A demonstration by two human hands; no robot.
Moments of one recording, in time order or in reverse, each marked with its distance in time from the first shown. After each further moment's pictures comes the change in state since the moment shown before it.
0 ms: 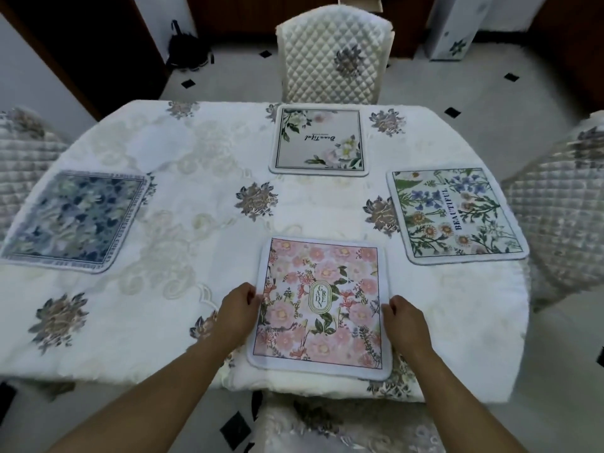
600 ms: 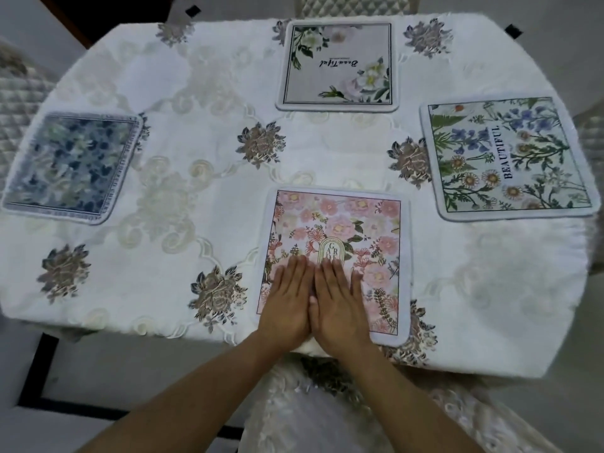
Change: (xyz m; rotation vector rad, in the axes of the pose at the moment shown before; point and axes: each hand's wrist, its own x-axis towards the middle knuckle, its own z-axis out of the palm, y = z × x) left_hand -0.058 -0.003 0.095 0.447 -0.102 0.545; right_hand -0.059 -0.055 0.114 -0.352 -0.092 -0.551
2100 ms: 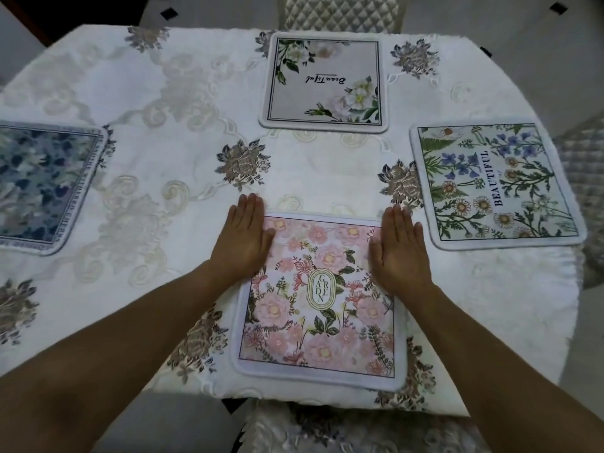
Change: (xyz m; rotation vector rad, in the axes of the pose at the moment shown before) left_hand 0.147 -0.112 -0.060 0.071 0.022 -0.119; right_hand 0.118 0.142 -0.061 0.007 0.114 0.194
